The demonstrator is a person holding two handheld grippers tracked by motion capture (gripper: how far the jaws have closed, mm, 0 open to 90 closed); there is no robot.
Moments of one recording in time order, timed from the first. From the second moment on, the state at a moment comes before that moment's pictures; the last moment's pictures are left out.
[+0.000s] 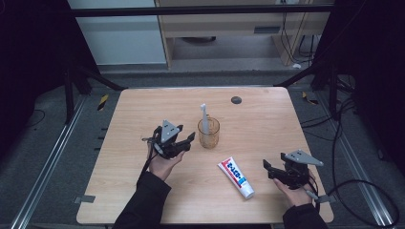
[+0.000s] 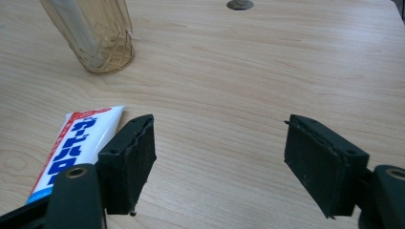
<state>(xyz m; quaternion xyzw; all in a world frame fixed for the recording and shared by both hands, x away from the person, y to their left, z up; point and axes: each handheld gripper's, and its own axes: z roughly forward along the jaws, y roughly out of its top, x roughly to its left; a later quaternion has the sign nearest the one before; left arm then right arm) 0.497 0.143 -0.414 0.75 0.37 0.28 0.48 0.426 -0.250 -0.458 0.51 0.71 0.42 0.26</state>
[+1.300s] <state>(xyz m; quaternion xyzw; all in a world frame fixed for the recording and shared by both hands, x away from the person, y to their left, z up) 0.444 0.271 -0.485 0.77 0.46 0.25 0.35 0.431 -0.200 -0.448 0.47 0.78 0.37 0.18</state>
